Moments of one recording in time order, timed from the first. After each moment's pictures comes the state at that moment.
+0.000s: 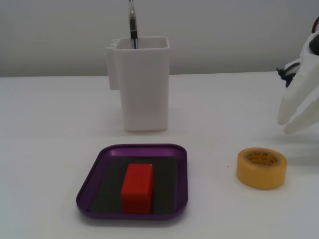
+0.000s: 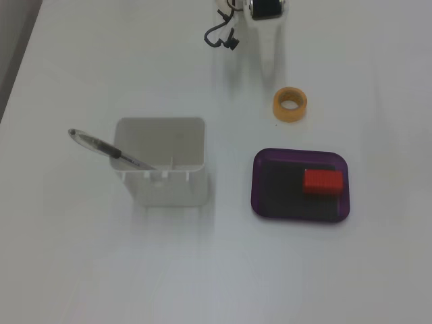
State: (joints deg) arm -4.8 192.7 179.1 56.0 -5.7
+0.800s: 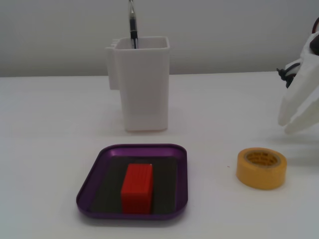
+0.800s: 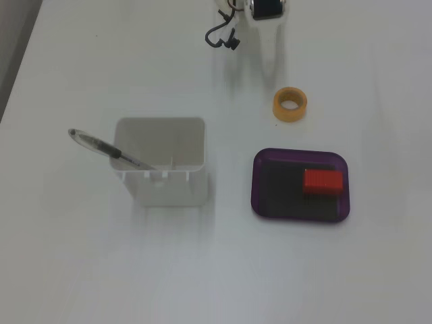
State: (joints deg) arm -5.4 192.7 179.0 56.0 -5.4
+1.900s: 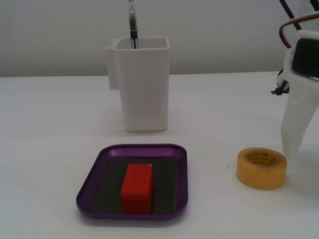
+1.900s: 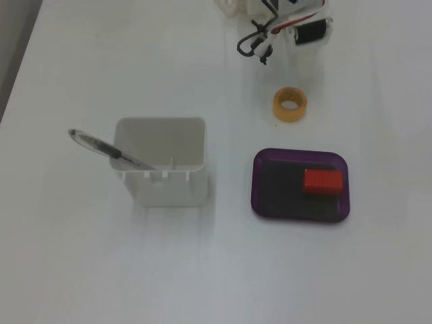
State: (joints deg) arm -19.2 115.6 125.6 63.4 -2.8
